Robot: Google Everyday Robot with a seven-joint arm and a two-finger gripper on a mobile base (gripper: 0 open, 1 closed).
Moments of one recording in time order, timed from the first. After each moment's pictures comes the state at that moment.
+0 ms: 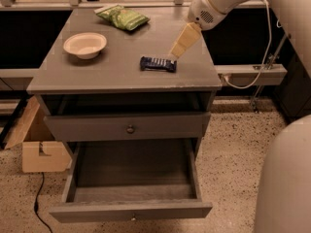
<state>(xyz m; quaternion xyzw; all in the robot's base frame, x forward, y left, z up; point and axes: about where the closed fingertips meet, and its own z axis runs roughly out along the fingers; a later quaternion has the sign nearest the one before) 0.697 -0.075 0.935 -0.57 0.75 0.11 0.31</state>
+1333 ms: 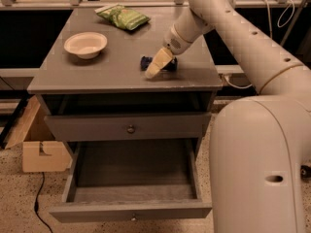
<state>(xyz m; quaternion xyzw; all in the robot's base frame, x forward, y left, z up) 0.752 -0.018 0.820 -0.53 0.79 0.18 0.25</state>
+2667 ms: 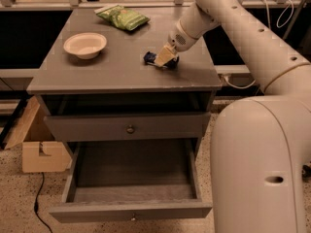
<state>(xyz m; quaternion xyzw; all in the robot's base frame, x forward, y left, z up) 0.752 -0.032 0.829 -0.51 0.80 0.17 0.25</state>
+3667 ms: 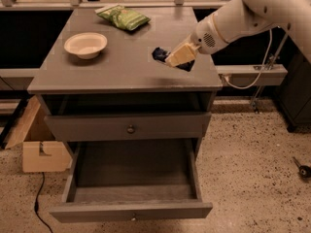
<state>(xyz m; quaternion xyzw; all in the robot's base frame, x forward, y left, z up) 0.651 -0.067 0.903 -0.48 0.78 0.22 0.33</state>
